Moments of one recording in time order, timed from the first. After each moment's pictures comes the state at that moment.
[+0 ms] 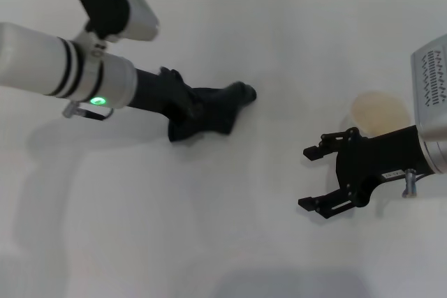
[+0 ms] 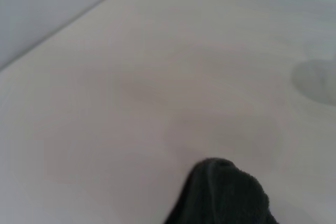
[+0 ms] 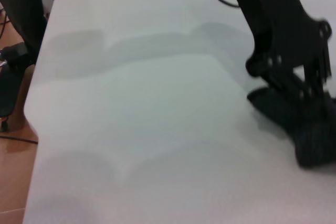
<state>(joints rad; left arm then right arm) -0.80 -2.08 1.22 0.62 2.17 1.06 -1.71 0.34 2.01 -1.47 -1.25 -2.00 -1.35 1.72</state>
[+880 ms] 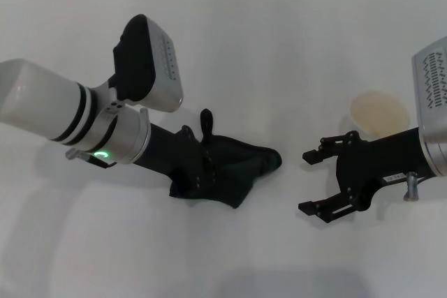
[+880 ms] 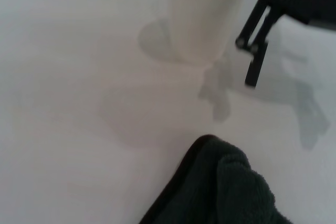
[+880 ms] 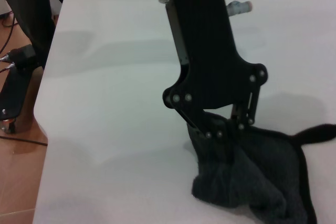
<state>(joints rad) -0.63 -2.08 1.52 0.89 2.14 1.24 -1.75 0.34 2.01 -1.47 -1.24 -1.99 -1.37 1.72</state>
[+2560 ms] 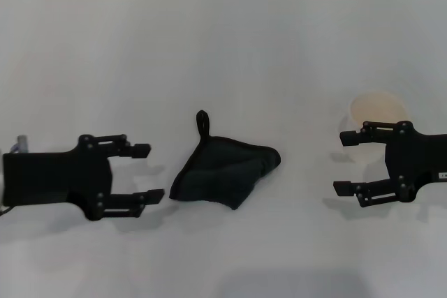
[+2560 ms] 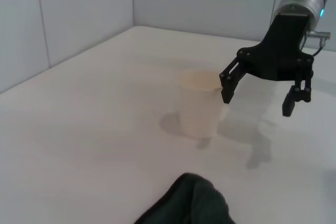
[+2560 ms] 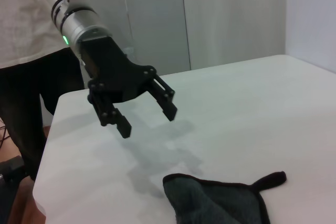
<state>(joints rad) -0.28 -2.08 1.01 1.04 1.95 1.63 -1.36 0.32 2.01 -1.08 -0.91 -1.79 -1.57 1.33</state>
